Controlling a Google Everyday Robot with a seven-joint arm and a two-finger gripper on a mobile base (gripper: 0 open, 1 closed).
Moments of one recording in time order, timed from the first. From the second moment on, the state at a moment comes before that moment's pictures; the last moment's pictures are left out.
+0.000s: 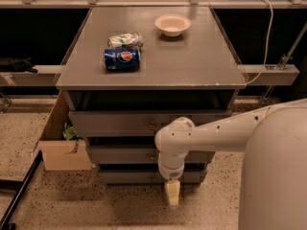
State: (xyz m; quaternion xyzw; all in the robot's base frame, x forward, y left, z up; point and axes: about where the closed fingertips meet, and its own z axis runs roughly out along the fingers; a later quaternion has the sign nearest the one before) arm 0.469 -0.055 0.477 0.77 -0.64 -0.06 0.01
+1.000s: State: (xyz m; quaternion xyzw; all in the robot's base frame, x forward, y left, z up) arm 0.448 -0.087 0.474 0.69 -0.71 -0.02 -0.11
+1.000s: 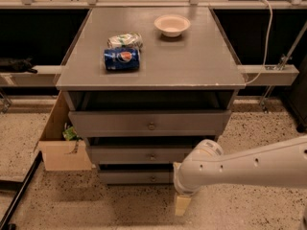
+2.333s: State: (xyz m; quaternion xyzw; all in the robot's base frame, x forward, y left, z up) arm 0.452 -0.083 0.464 0.67 -0.73 0.01 -0.11
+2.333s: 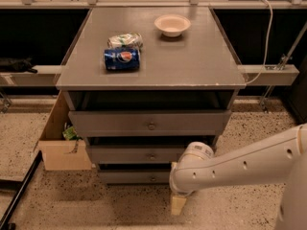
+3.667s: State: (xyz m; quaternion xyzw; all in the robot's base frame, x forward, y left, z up) arm 0.493 -0.033 0.402 0.72 -0.70 0.03 -0.01
